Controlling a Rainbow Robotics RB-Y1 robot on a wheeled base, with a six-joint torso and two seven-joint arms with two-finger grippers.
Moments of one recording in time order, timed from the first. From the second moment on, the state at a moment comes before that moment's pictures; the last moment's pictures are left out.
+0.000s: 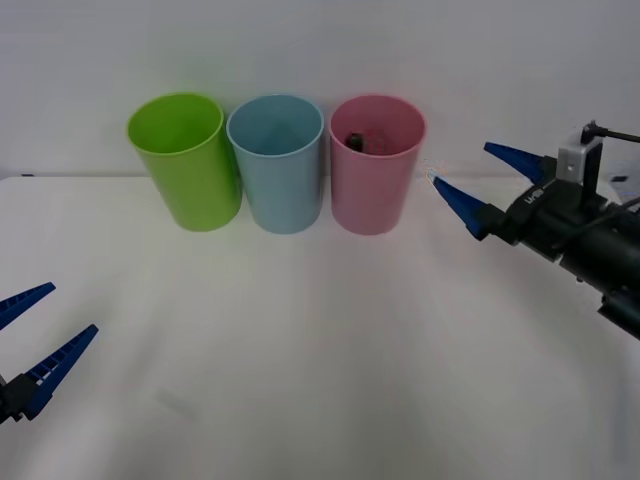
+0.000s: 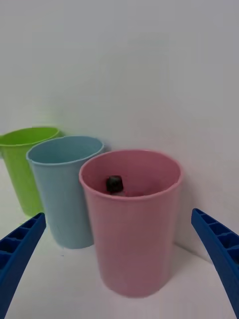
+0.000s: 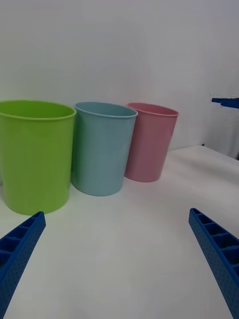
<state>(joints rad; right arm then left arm) -0.11 -0.53 -0.09 -1.73 1.28 -0.68 -0.28 0.35 0.40 0.52 -1.66 -0.96 -1.22 0.00</state>
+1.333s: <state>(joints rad) 0.46 -0.40 -0.44 -1.84 1.16 -0.97 0.07 0.35 0.40 0.52 -1.66 -0.96 -1.22 0.00</state>
